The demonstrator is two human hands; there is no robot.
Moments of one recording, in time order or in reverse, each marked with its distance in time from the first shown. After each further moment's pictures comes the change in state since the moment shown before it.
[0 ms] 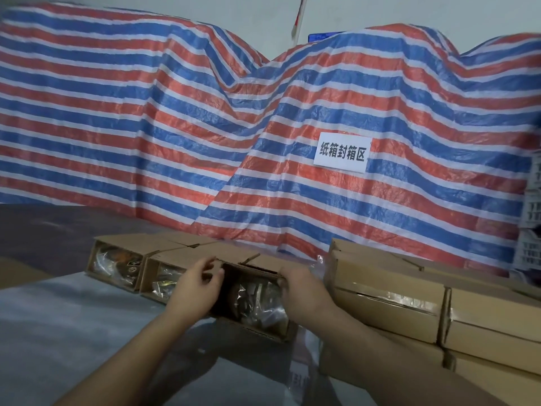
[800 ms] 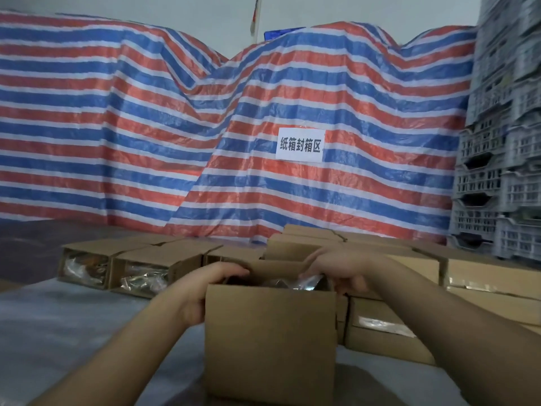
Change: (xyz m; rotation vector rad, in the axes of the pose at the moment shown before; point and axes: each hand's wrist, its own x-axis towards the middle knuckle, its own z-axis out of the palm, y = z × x) left_hand -0.120 0.160 0.012 -0.603 -0.609 -0.560; right_hand -0.112 0.093 -0.151 0.547 -0.332 0.320
